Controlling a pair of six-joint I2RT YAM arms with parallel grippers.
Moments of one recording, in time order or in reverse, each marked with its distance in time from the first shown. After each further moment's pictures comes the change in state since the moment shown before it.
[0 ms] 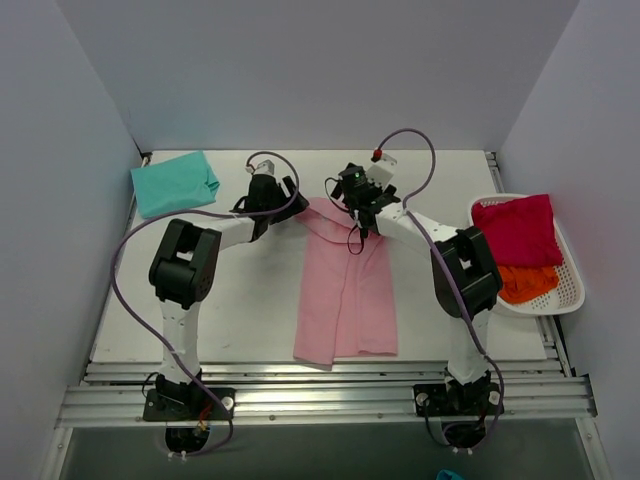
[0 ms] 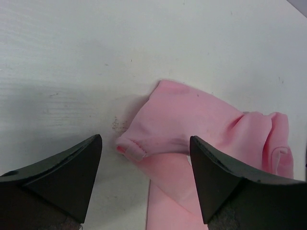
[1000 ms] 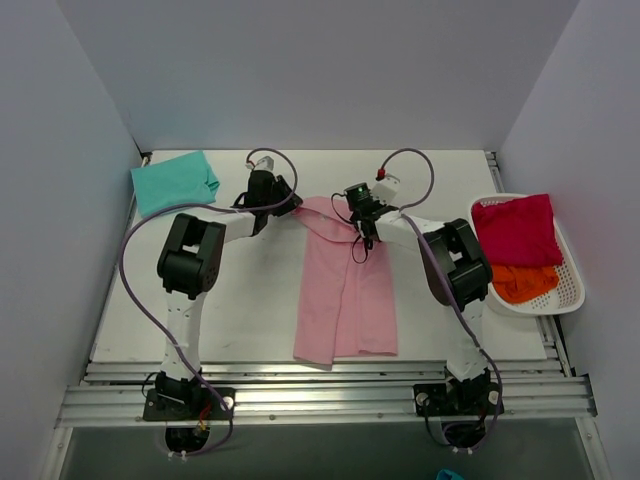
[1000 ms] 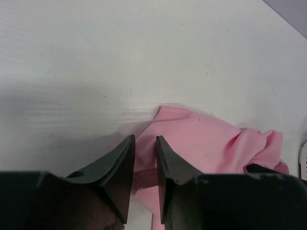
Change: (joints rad) left arm 0.040 0.126 0.111 0.045 0.074 -0.015; right arm -0.040 0.113 -0.096 0.051 -0.025 0.011
